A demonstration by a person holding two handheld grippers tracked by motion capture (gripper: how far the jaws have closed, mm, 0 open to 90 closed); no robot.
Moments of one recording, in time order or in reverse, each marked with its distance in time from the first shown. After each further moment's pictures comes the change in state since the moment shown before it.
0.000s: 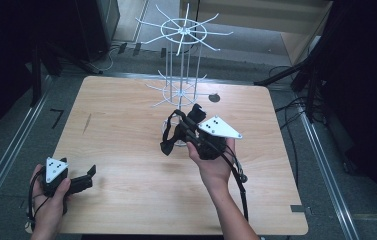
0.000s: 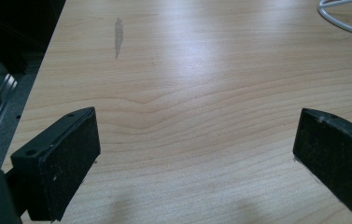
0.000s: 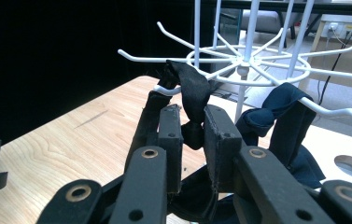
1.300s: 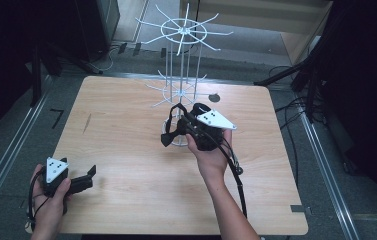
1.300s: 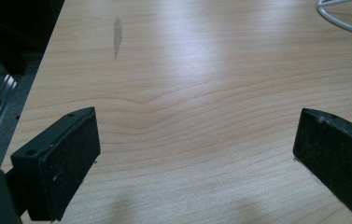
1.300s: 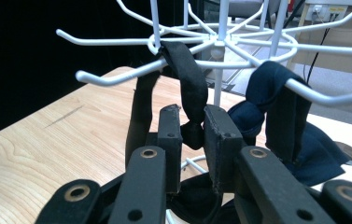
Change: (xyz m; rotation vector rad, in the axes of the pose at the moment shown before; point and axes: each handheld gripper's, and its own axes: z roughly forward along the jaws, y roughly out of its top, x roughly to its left) left arm 0.000 0.000 0.000 0.003 -0.004 0.002; right arm -0.016 -0.007 0.028 0.046 -0.059 0.033
